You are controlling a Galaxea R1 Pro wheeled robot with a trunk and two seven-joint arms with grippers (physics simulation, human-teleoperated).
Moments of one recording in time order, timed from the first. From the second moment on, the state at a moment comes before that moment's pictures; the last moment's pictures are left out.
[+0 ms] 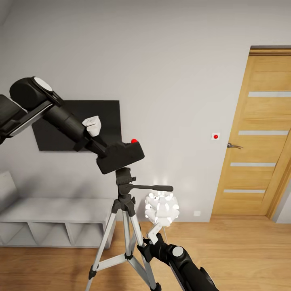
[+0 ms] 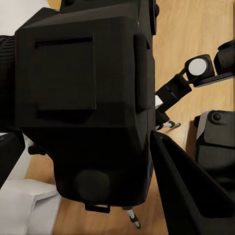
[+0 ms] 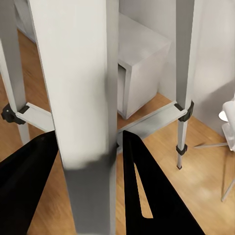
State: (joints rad) left arm -1.70 0.60 -1.05 -1.36 0.35 1.04 -1.46; right arm -0.37 0.12 0.34 -0.88 0.22 0.18 0.41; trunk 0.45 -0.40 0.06
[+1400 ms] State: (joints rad) left arm -1.94 0.48 -1.38 -1.23 0.34 1.04 -1.44; right arm -0.37 0.13 0.34 -0.88 0.22 0.18 0.41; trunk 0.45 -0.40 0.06
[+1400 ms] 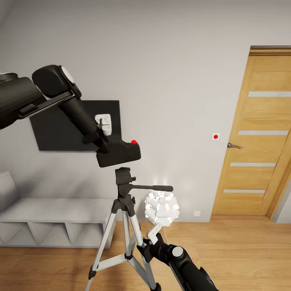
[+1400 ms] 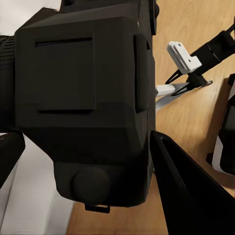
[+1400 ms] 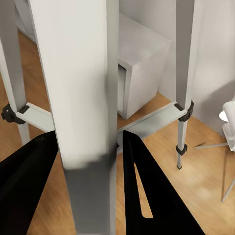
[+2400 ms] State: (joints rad) left arm -1.94 0.36 -1.49 -1.07 0.35 1.04 -1.44; right arm -0.37 0.12 0.34 -0.88 0.22 0.18 0.41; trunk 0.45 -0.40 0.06
